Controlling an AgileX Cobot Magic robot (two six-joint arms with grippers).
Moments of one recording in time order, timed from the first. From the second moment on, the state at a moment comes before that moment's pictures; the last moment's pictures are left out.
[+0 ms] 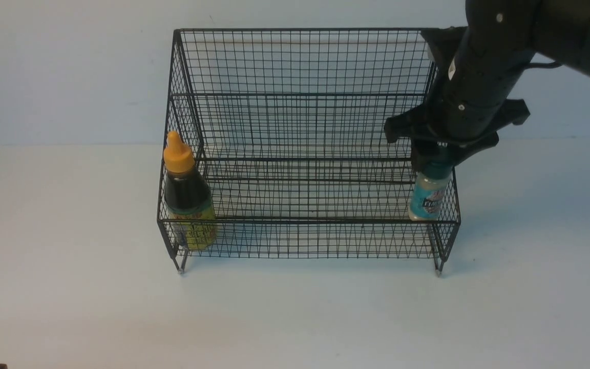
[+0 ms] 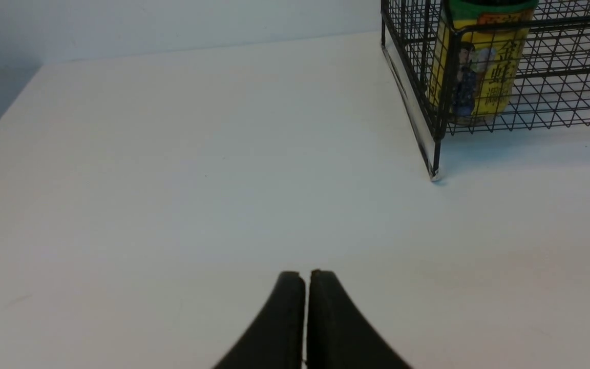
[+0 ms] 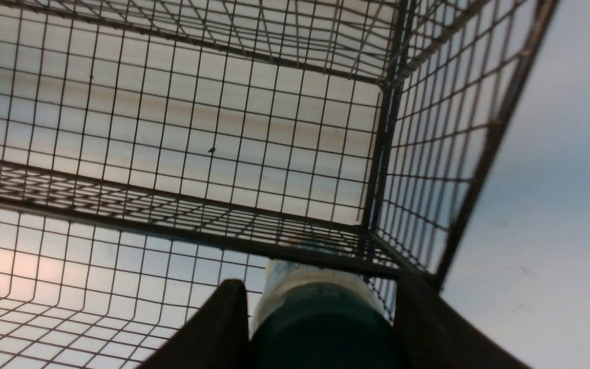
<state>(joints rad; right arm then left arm) 0.42 1.92 -1.75 -0.07 1.25 0.29 -0.05 -0.01 0.03 0.01 0.37 0.02</state>
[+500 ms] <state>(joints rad) 0.43 1.93 -1.76 -0.06 1.26 0.29 -0.05 -0.01 0.03 0.01 0.37 0.02</state>
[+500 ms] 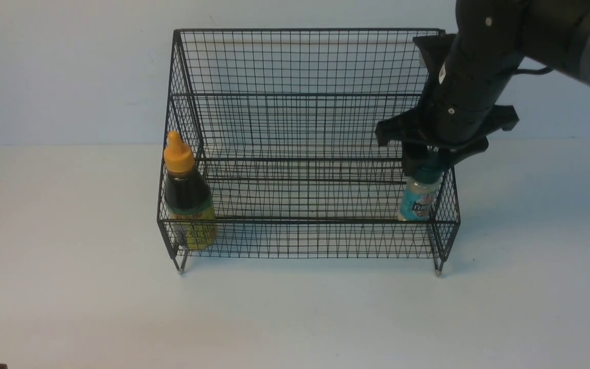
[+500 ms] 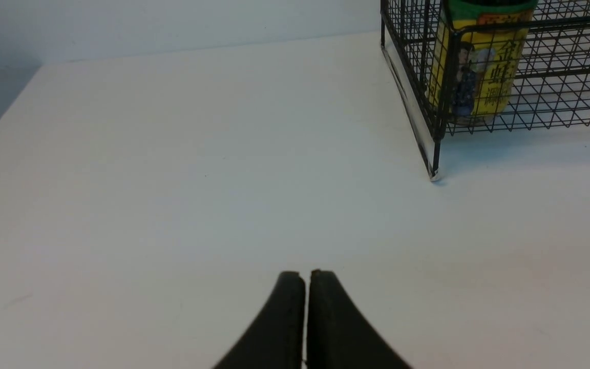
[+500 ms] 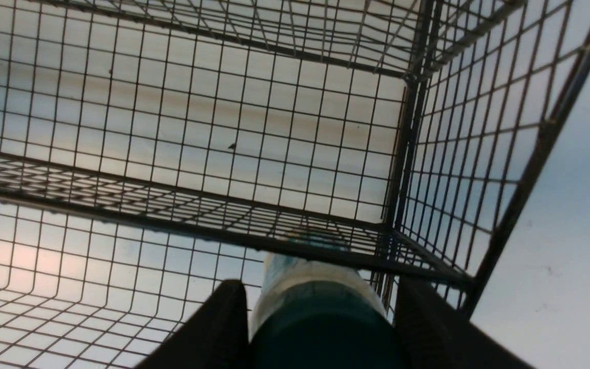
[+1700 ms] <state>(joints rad) 0.45 1.45 -1.73 0.02 1.25 0.15 -0.05 -0.01 0.03 0.01 0.37 0.02</state>
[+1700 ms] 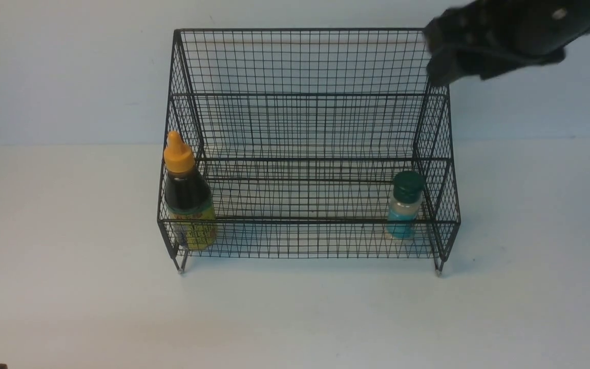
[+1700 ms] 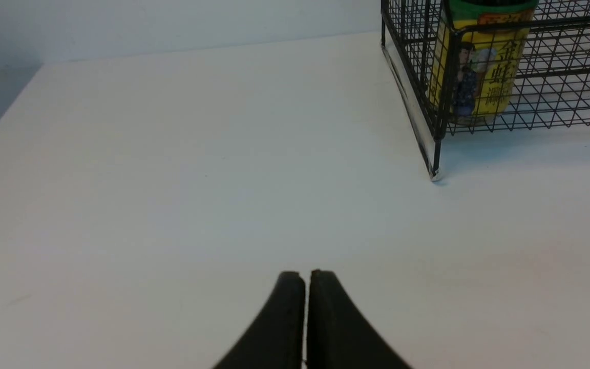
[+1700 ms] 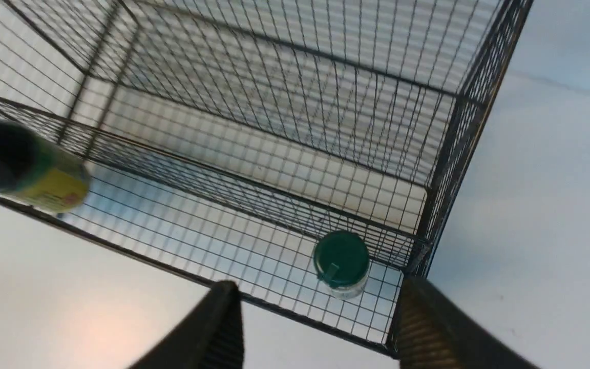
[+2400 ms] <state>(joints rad) 0.45 0.11 -0.35 0.02 0.33 0.04 -0.05 -0.01 0.03 0.01 0.37 0.02</state>
